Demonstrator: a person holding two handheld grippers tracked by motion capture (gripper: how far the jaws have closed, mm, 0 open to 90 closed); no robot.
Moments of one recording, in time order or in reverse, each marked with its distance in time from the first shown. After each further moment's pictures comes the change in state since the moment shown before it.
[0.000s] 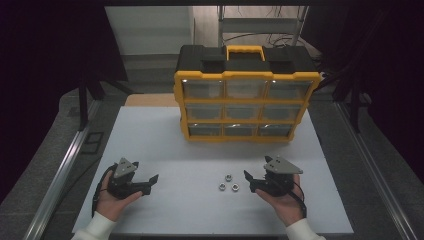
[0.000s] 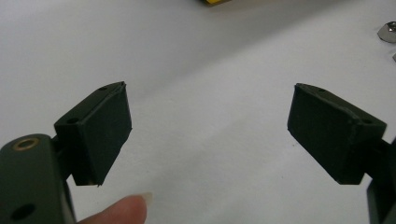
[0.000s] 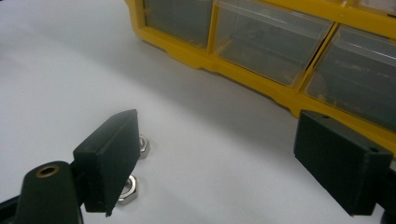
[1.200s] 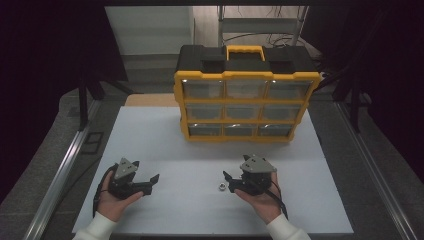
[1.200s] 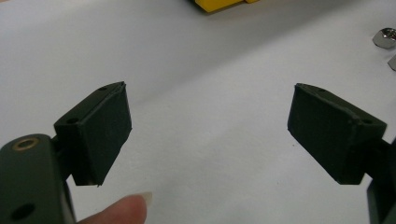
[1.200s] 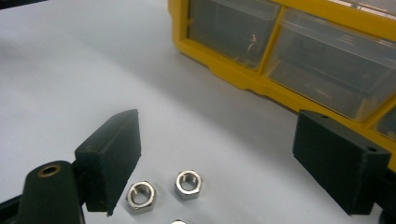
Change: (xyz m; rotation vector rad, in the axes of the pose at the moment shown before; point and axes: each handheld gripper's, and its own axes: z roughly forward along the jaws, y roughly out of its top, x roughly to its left) left arm -0.004 0.002 -0.002 -0.022 0.010 0.010; right arm 0.044 0.017 0.030 -0.010 0.066 -0.050
